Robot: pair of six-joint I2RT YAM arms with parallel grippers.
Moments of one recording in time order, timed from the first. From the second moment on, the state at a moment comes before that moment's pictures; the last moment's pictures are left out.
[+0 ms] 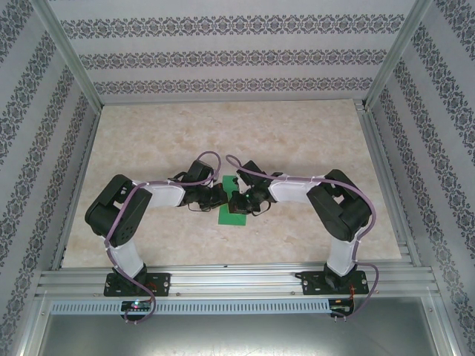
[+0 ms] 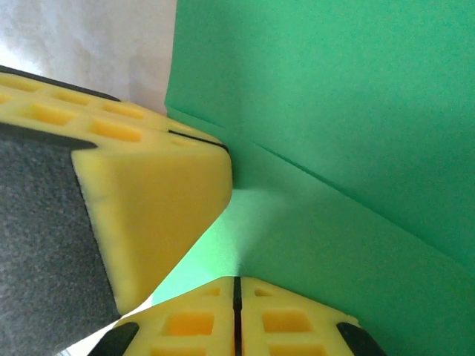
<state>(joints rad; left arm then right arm) -0.51 1.77 0.82 -0.03 0.46 -0.83 0.71 1.85 0.99 -0.27 -0.48 0.69</state>
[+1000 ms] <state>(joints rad) -0.51 1.77 0.82 -0.02 0.46 -0.83 0.70 1.57 0.67 -0.24 -0.51 0.73</state>
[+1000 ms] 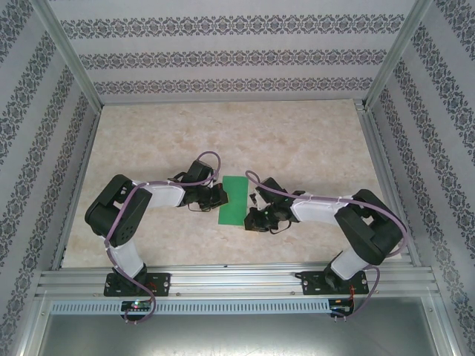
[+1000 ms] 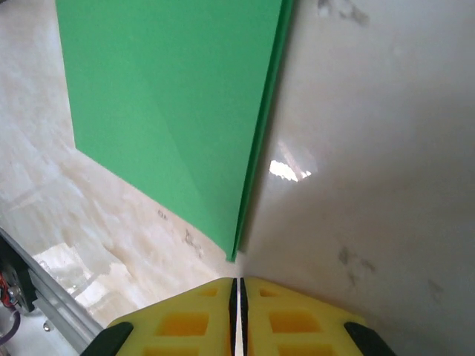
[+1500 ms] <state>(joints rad) -0.50 1.77 0.82 -0.02 0.47 -0.82 0.68 1.71 0.85 -0.22 -0.51 0.73</state>
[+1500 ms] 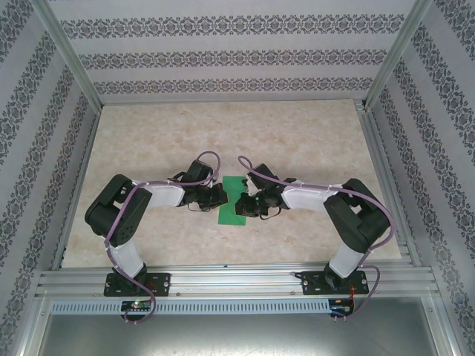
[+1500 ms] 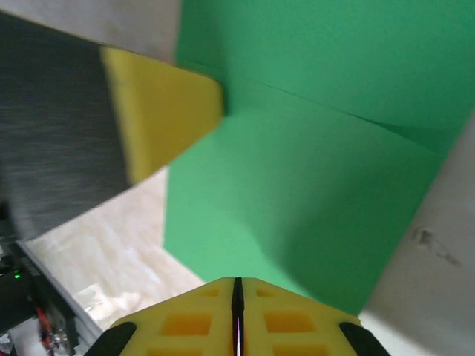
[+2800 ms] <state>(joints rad) -0.56 1.79 0.84 -0.03 0.47 -0.84 0.67 1.75 0.81 -0.15 -0.53 0.73</state>
